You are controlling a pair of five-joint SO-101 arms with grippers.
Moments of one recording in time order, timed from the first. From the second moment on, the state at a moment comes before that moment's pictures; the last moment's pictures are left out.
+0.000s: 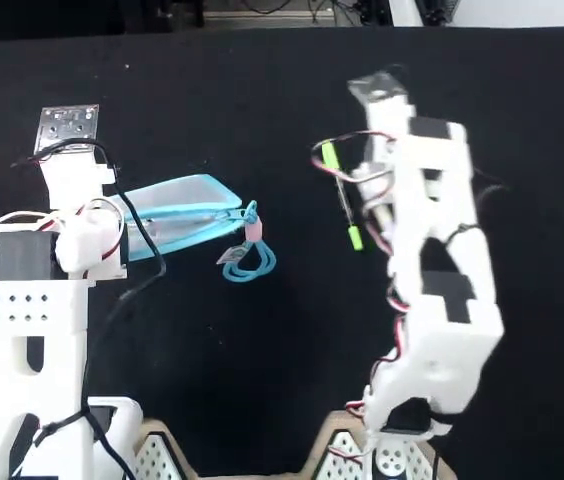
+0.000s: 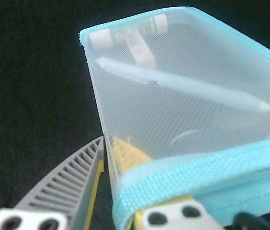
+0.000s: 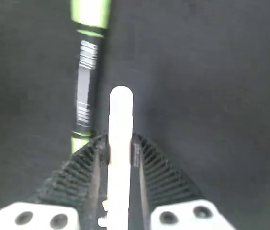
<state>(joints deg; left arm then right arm) -7.0 -37.7 25.9 85.1 -0.1 8.4 22.1 -5.2 70.7 21.4</state>
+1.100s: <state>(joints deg) -7.0 -37.7 25.9 85.1 -0.1 19.2 58.0 -48.5 88.0 31.9</state>
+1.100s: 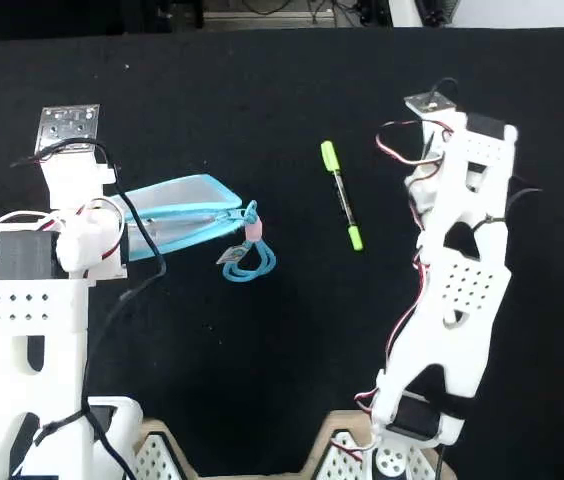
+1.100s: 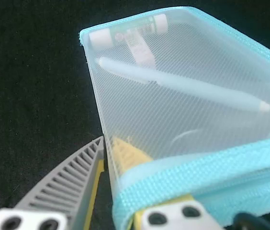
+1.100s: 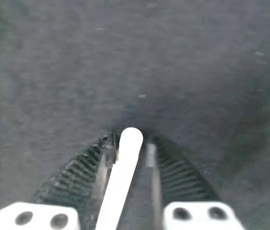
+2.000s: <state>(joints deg) -7.0 -37.7 25.9 85.1 -0.1 13.4 37.8 -36.1 99.1 26.3</state>
